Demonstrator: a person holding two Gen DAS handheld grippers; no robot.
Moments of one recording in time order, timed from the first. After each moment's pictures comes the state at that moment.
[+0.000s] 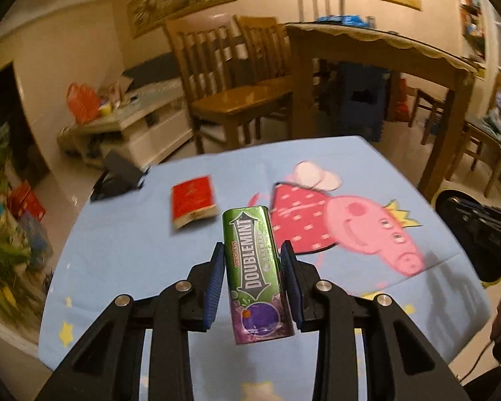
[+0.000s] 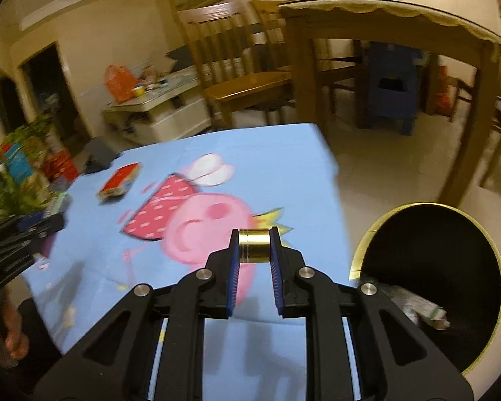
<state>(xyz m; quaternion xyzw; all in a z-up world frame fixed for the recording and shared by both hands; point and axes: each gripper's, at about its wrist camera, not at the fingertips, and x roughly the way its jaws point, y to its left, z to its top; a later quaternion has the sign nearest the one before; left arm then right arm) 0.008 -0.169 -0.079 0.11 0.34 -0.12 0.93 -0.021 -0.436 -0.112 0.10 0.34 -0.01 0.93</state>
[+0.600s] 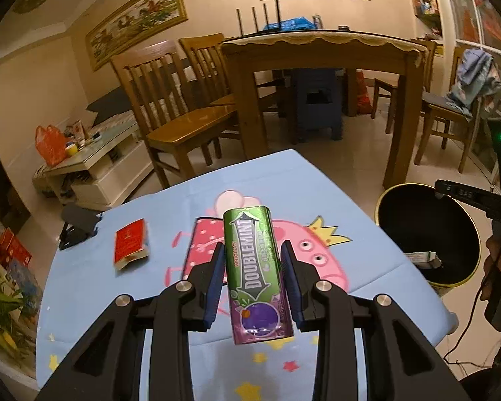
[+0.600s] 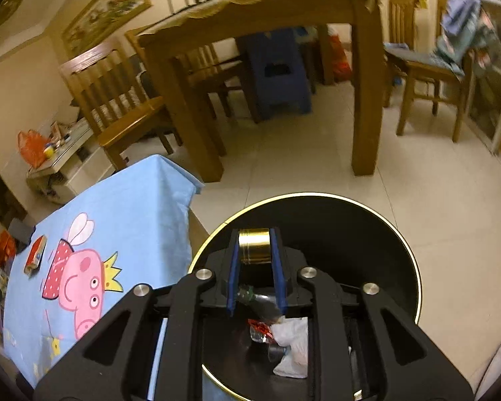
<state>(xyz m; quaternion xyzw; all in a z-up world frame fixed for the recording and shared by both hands) -0.012 -0.260 -0.067 0.16 0.31 -0.18 0.92 -0.055 -0.580 -0.125 0.20 0.33 -0.20 0.90</state>
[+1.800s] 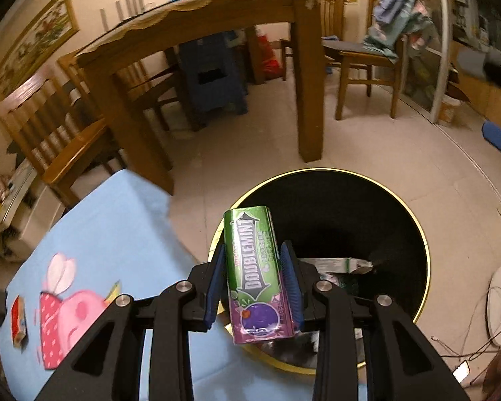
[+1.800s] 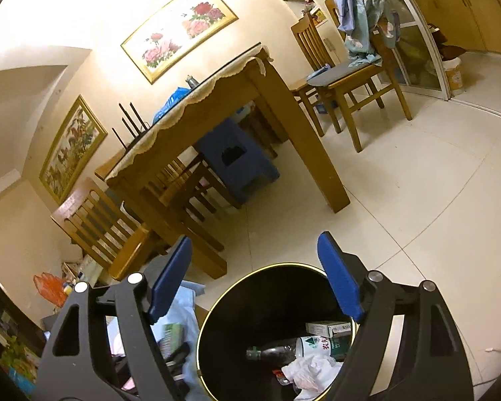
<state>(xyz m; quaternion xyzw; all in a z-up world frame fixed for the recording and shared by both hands) -0.007 -0.492 -0.131 0.25 0.35 -0.34 0.84 -0.206 -0.652 -0.075 0.36 0.10 -0.27 0.89</state>
